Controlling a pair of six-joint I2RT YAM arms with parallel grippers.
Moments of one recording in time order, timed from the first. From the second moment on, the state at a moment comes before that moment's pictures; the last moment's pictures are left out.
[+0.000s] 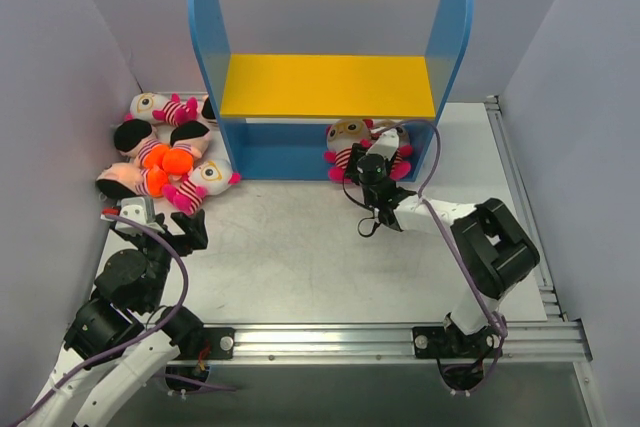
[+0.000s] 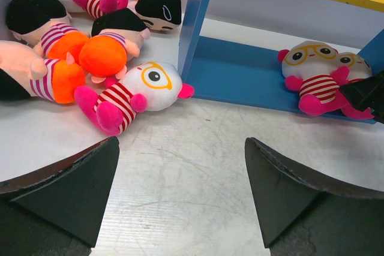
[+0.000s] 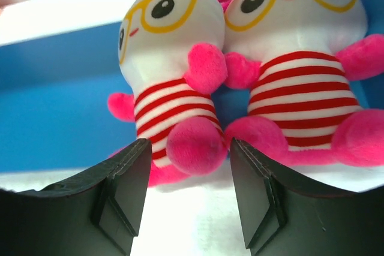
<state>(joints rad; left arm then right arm) -0.65 0.25 0.72 -0.59 -0.63 -0.31 0.60 1.70 0.83 0.49 0.53 0.44</state>
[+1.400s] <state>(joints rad) -0.64 0.27 0.72 -0.59 -0.61 -0.31 0.77 1.88 1.14 0.07 0.46 -0.25</state>
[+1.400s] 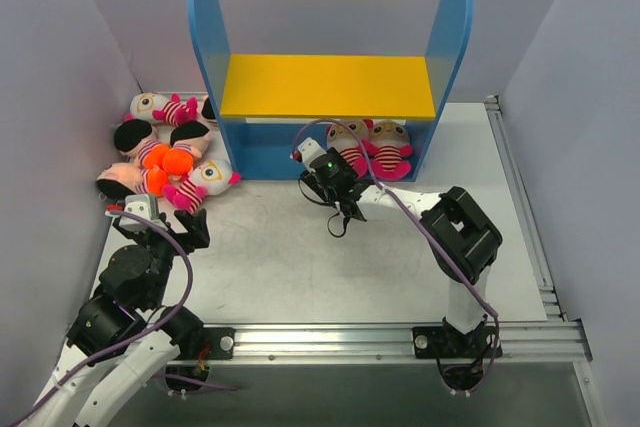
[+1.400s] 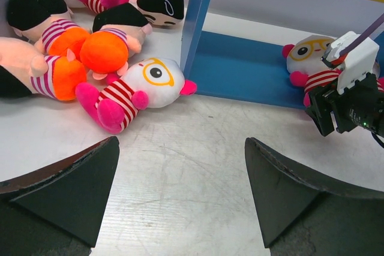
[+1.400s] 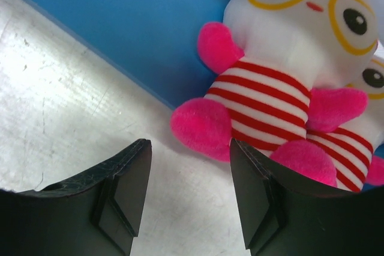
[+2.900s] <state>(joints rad) -0.63 0.27 0.72 -0.59 -0.60 -0.31 0.75 2.03 1.27 0.16 0.59 -0.26</state>
